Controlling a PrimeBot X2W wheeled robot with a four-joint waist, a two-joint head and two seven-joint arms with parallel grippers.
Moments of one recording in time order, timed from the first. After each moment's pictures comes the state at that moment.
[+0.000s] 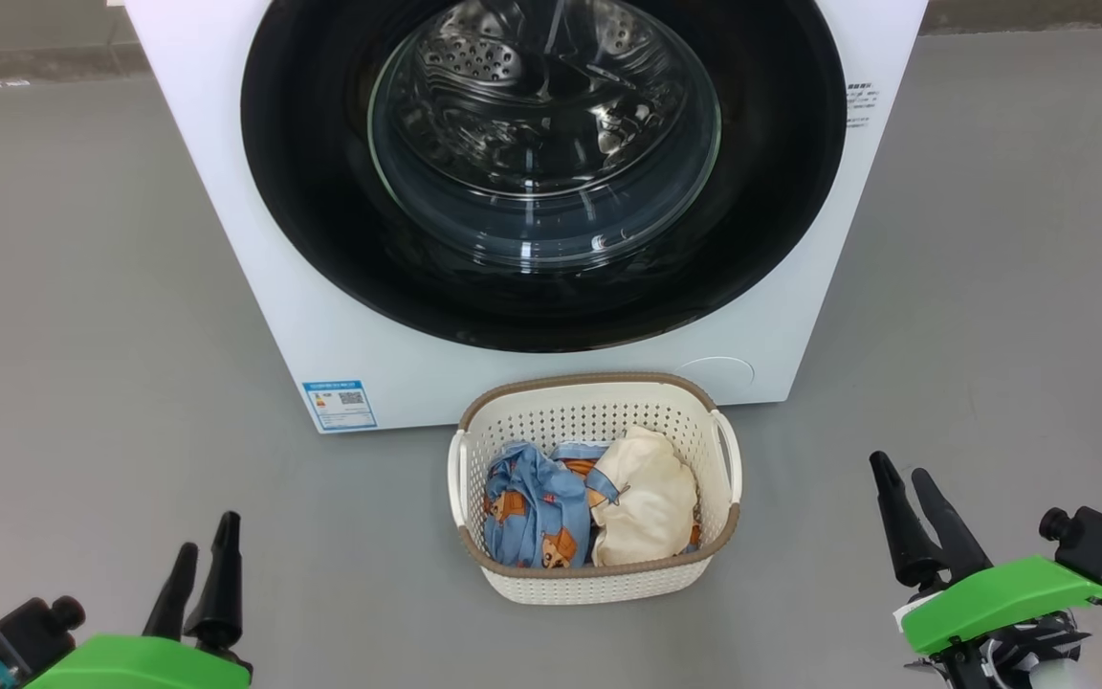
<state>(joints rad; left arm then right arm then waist) -0.07 0.12 -0.05 0.25 -0.94 -0.13 -0.08 -0.13 -0.13 0.02 0.30 0.84 0.13 -0.08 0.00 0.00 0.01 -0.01</state>
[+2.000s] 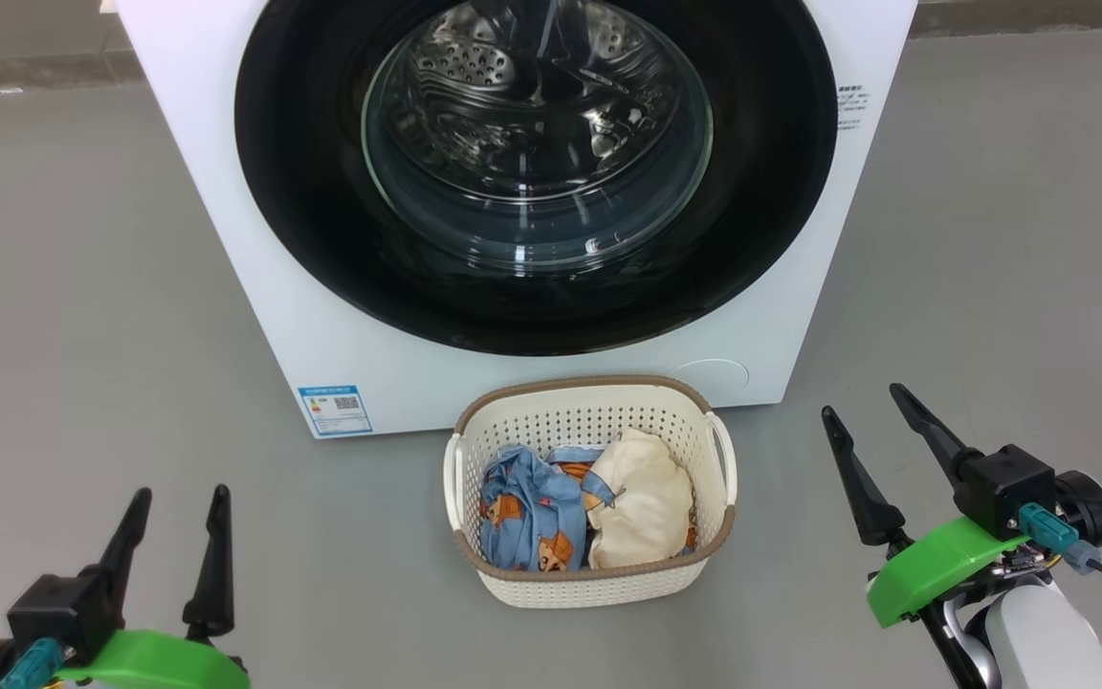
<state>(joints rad) -0.09 0.18 -0.06 0.23 -0.30 -0.13 -0.25 -0.25 -0.19 0.10 0.34 0.13 0.13 -0.25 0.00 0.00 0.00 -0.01</state>
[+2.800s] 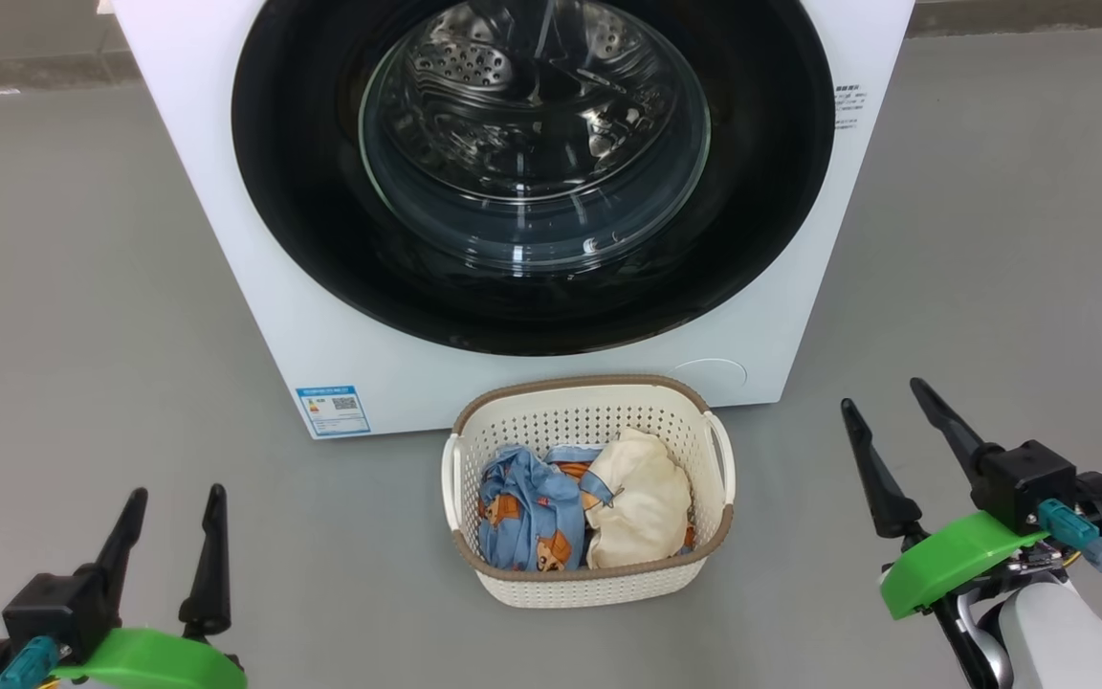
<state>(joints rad) -0.09 0.18 -0.05 0.24 -0.30 -0.13 -0.25 -0.25 -0.19 0.06 0.34 0.13 0.13 -0.25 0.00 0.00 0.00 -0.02</state>
